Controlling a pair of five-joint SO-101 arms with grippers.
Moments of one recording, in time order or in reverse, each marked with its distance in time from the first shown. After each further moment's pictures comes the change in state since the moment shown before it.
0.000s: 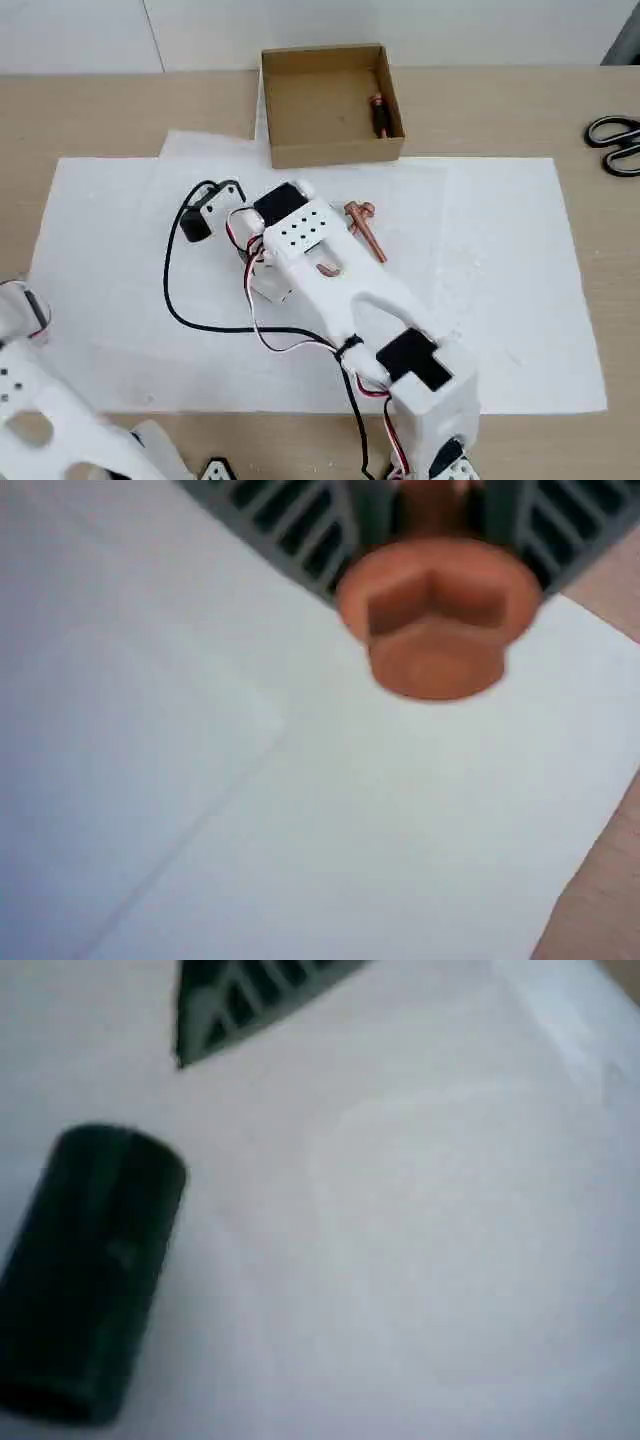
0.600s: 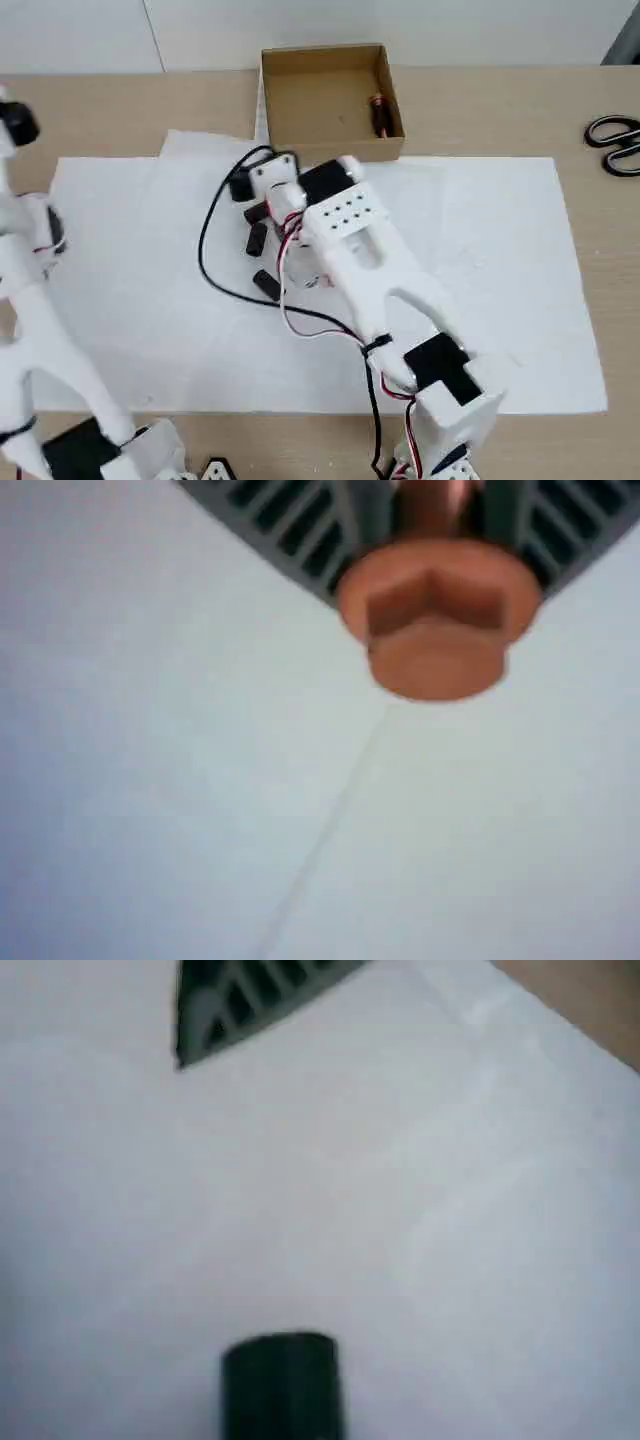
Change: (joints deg) left arm 12.1 27.4 -28.7 7.7 0.1; right arm 5.5 -8.2 -0.2 8.4 -9.2
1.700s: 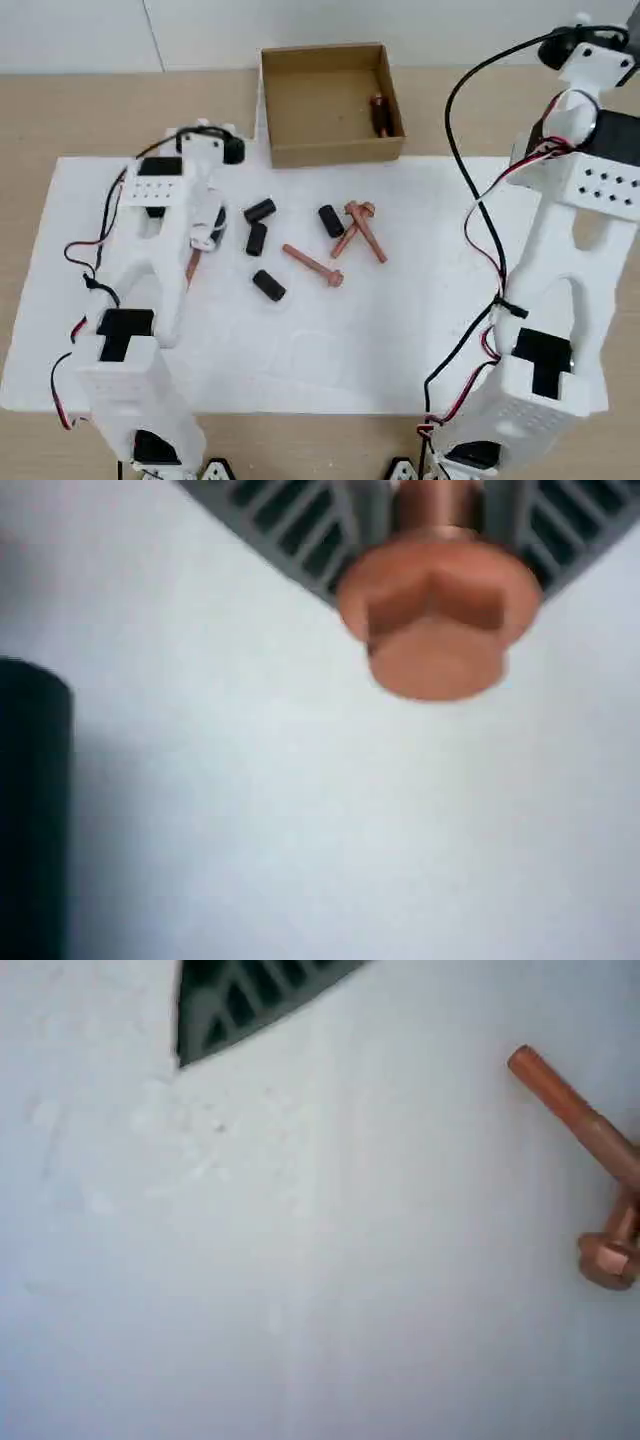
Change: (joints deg) left arm 33.7 36.6 0.2 -17.4 0.9; right arm 48.5 -1.2 -27.3 4.9 -4.0
